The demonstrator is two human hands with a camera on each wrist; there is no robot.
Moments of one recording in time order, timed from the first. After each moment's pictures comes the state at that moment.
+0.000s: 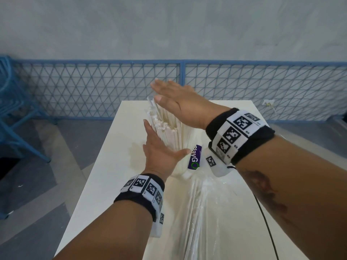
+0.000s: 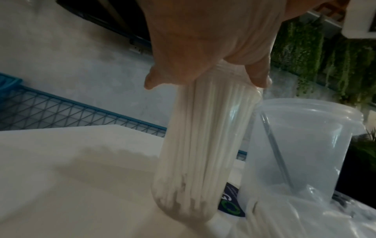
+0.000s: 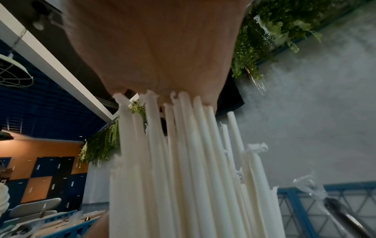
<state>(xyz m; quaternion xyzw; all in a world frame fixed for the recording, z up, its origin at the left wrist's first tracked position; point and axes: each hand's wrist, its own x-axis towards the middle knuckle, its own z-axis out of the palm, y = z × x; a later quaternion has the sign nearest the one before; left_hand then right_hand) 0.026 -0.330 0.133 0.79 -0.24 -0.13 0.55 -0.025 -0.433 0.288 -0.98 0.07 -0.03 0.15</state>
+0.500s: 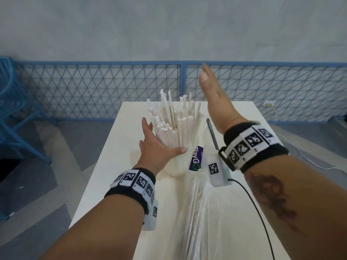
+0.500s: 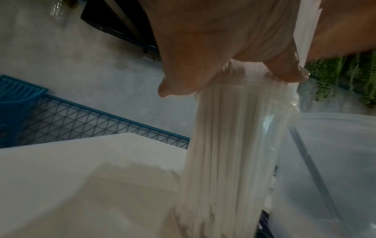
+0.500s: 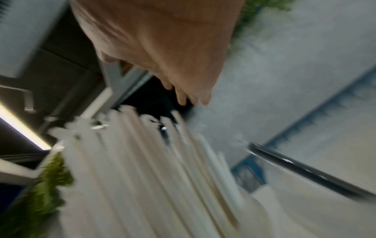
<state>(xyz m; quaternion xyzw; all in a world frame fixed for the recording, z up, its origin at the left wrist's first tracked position) 0.050 -0.319 0.144 0.79 -0.24 -0.18 0.53 -0.055 -0.452 0.274 -0.79 0.19 -0.28 0.51</state>
